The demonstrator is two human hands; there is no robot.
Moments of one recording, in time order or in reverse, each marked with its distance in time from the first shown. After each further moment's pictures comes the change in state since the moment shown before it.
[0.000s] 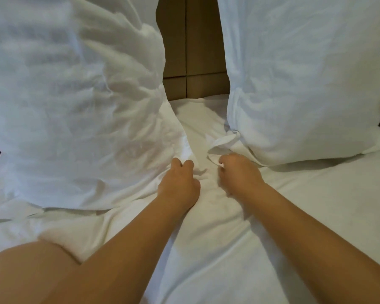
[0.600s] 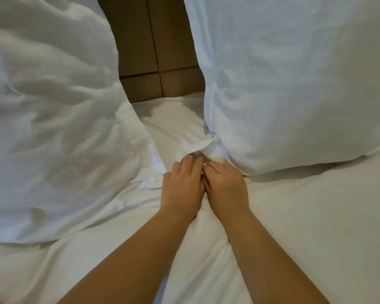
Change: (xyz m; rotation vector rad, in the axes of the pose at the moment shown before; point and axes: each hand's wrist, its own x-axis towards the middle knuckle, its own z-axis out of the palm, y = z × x) left_hand 0.055 0.045 0.078 0.262 0.339 0.294; right_hand 0.015 0.056 0.071 0.142 0.556 -0.238
